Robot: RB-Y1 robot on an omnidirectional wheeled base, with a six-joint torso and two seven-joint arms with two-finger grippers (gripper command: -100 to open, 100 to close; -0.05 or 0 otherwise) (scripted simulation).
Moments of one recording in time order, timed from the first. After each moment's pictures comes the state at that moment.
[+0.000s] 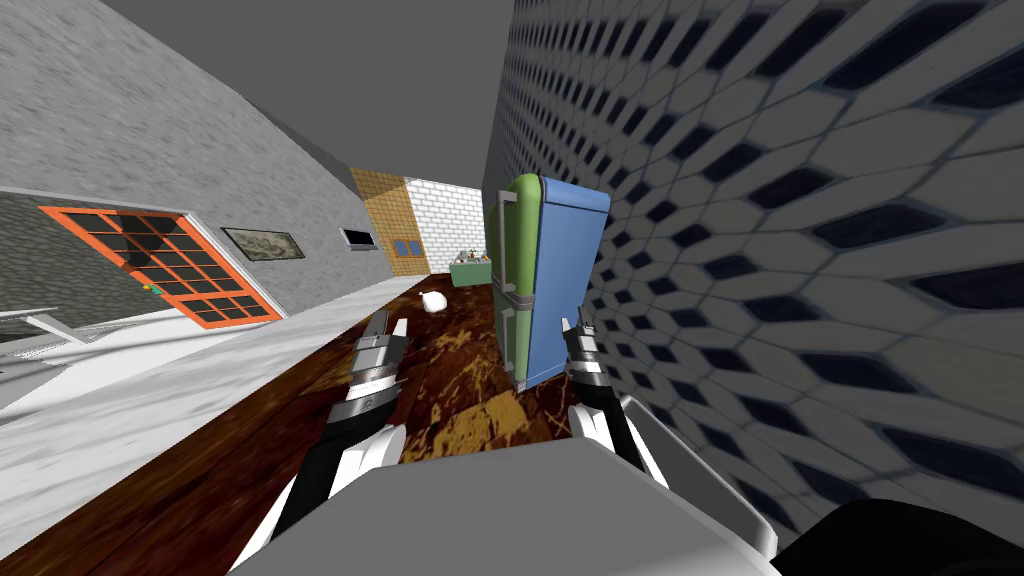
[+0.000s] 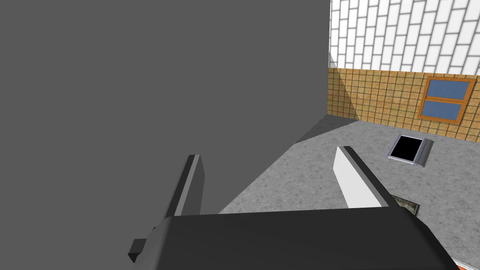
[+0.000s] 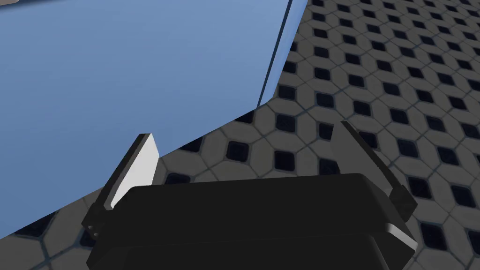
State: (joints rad) left arm 0.48 -0.02 0.04 -2.31 0.01 -0.43 -0.12; right arm 0.49 0.05 0.07 -2.24 -0.01 -0.40 0.00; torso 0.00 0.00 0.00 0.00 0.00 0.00
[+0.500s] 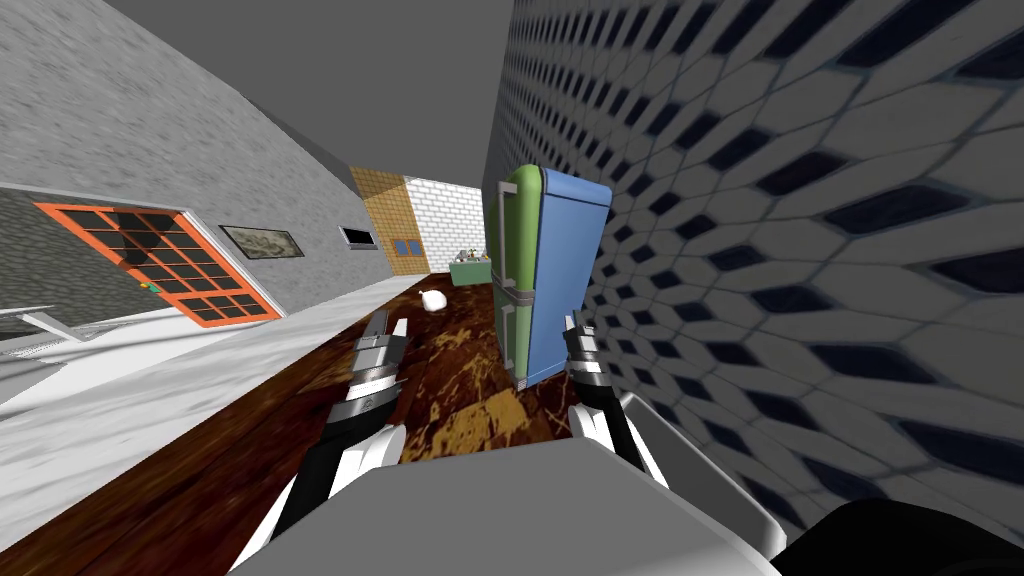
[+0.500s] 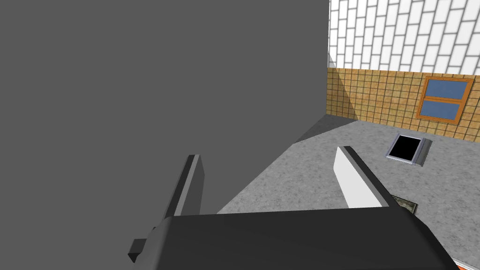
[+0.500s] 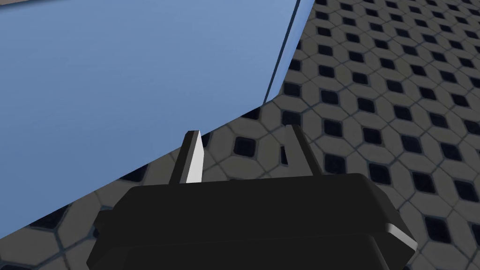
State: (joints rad) left arm 0.48 -0.02 0.04 -2.32 0.01 -0.43 -0.12; right arm 0.49 0.05 0.07 -2.24 -0.01 -0.40 0.00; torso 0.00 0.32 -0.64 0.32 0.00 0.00
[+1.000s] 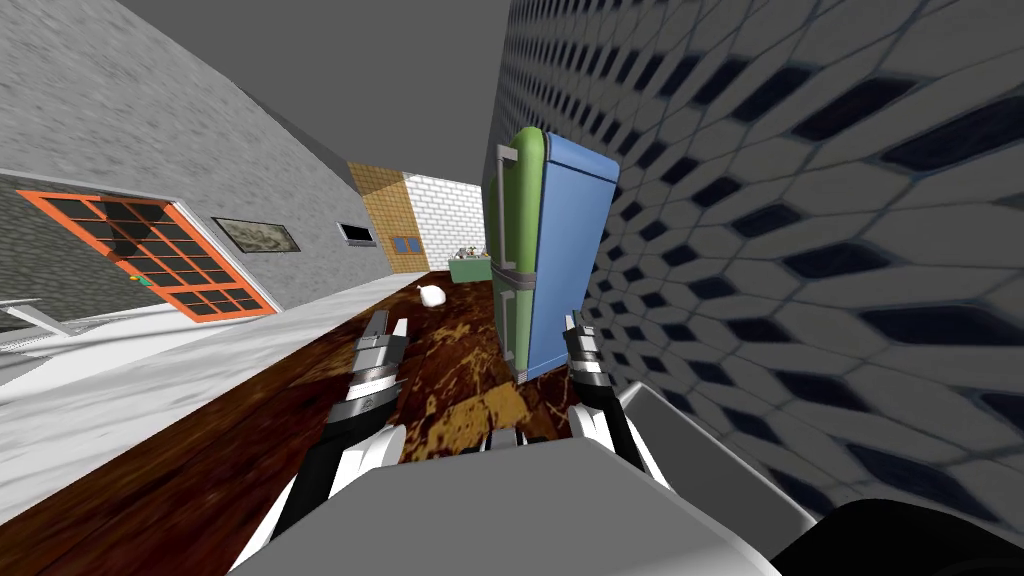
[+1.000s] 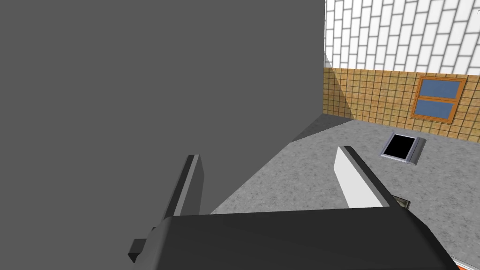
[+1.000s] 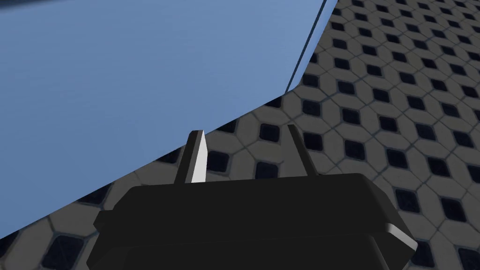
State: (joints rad) left arm 0.48 -0.02 0.04 -2.32 0.01 -0.43 -0.12; right arm 0.49 0.05 0.07 -2.24 -0.01 -0.40 0.00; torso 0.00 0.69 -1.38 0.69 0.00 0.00
